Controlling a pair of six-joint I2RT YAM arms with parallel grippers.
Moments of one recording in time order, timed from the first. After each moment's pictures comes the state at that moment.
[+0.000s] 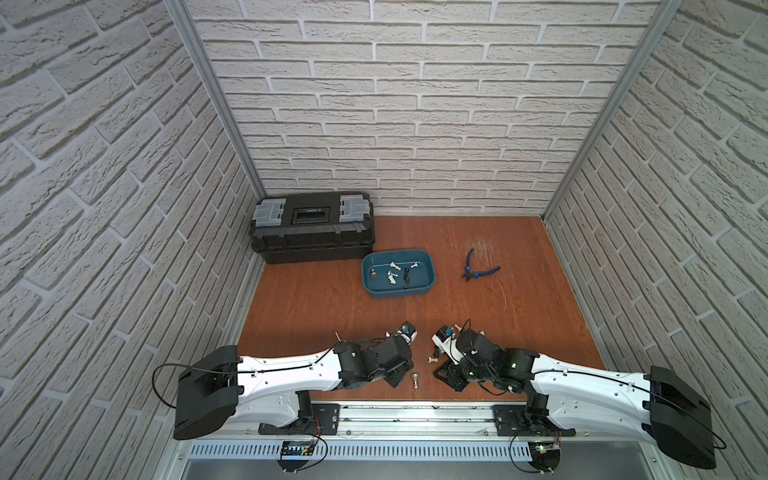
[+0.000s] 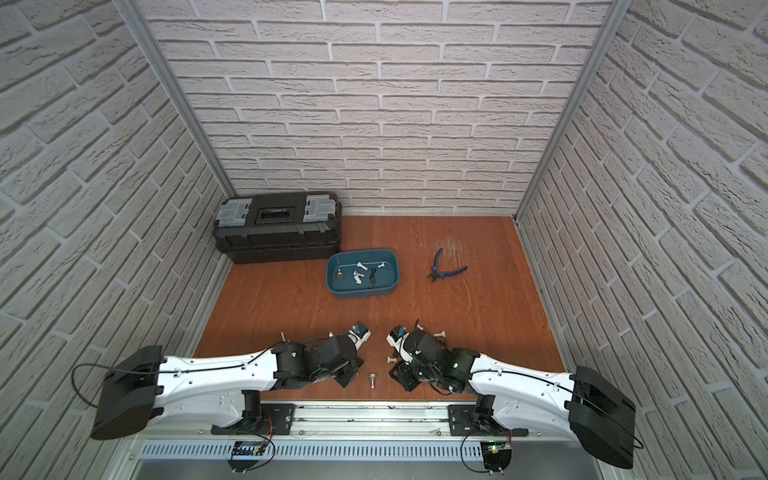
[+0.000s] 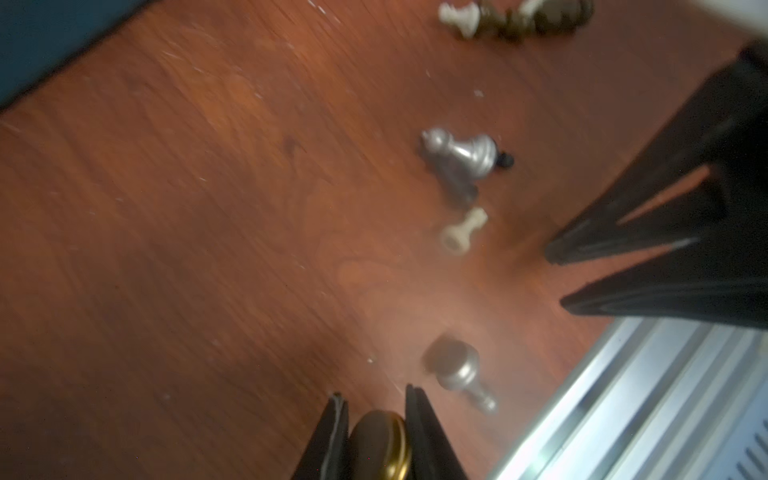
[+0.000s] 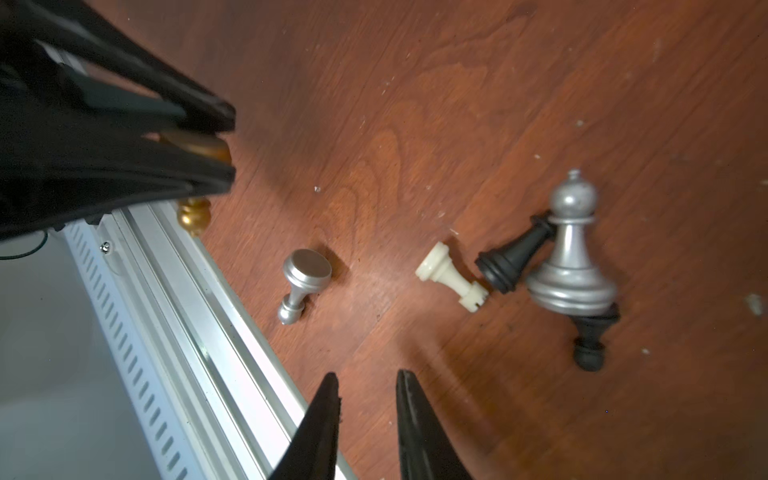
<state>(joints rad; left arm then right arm) -1.18 1.16 0.60 -0.38 -0.21 -0.48 0.97 1.00 0.39 -0.30 -0.13 0.48</state>
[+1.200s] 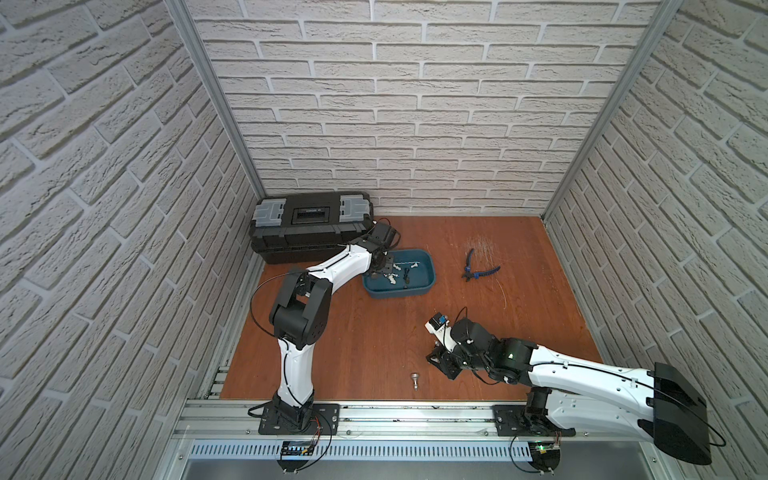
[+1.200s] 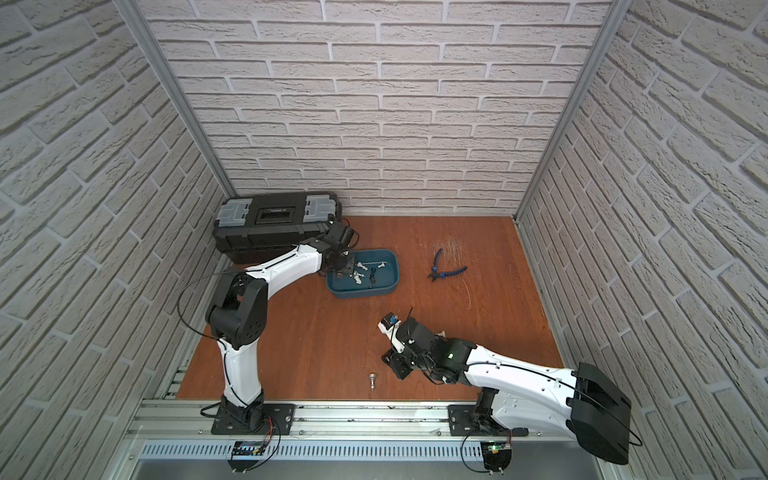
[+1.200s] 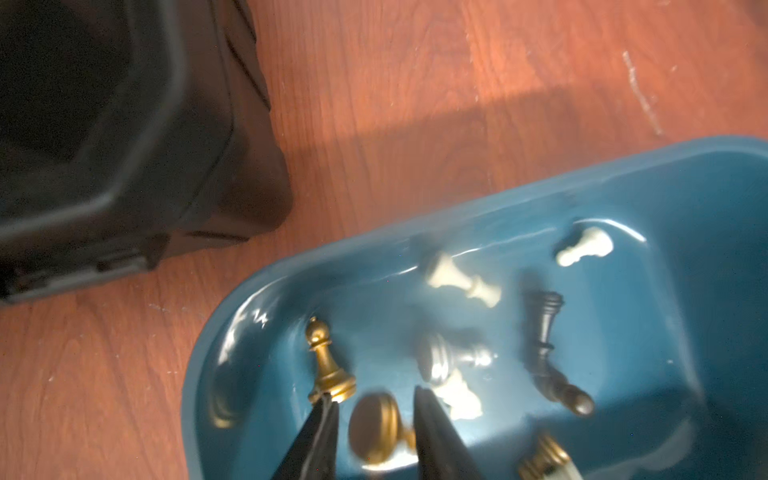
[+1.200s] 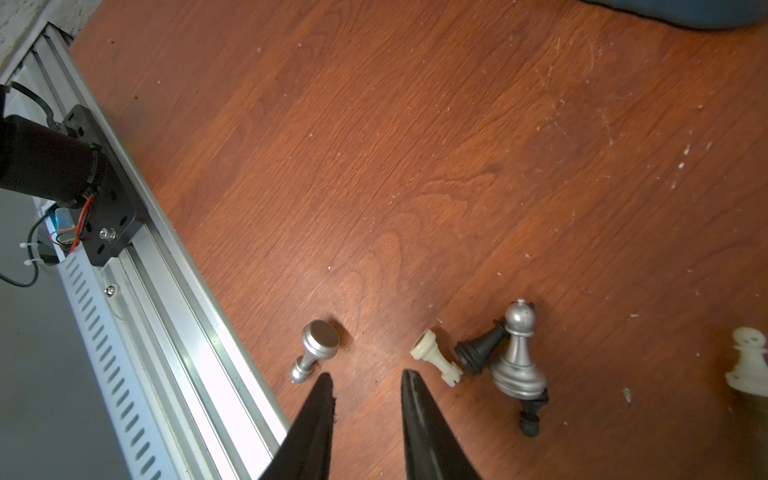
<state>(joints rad) -0.51 1.97 1.50 -0.58 -0.16 -0.28 0.98 1.09 0.55 -0.34 -0.07 0.37</state>
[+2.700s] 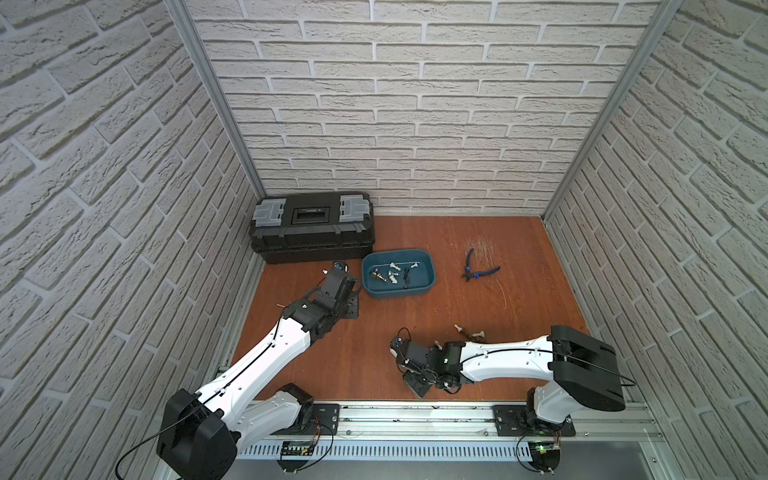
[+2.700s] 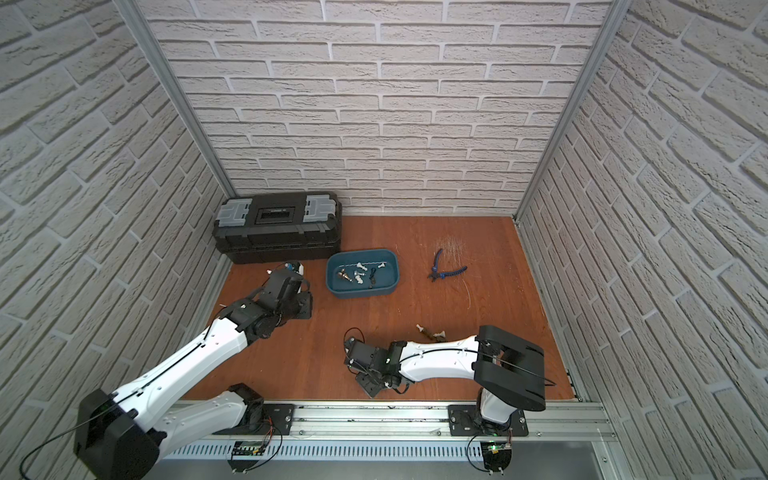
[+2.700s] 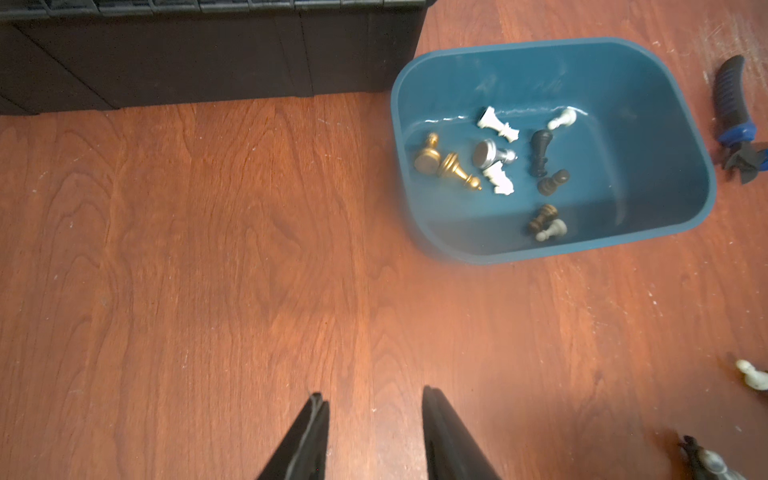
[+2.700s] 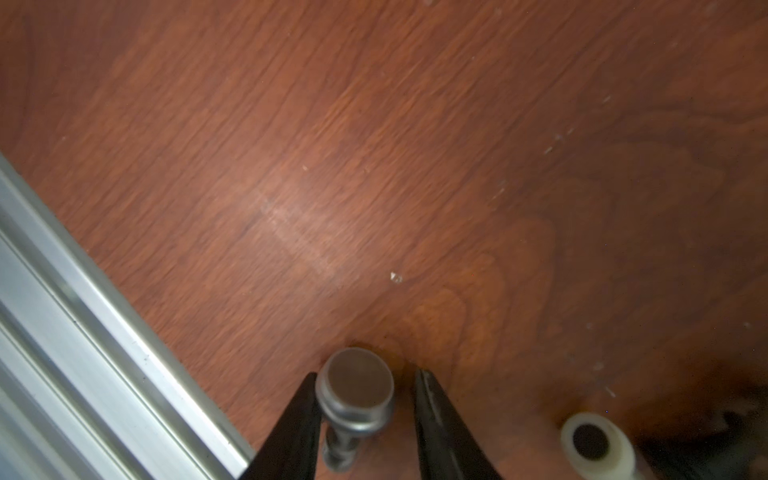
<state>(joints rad) -0.54 1.07 0.80 -0.63 -0.25 -0.41 1.21 1.62 0.84 -0.45 0.09 0.45</state>
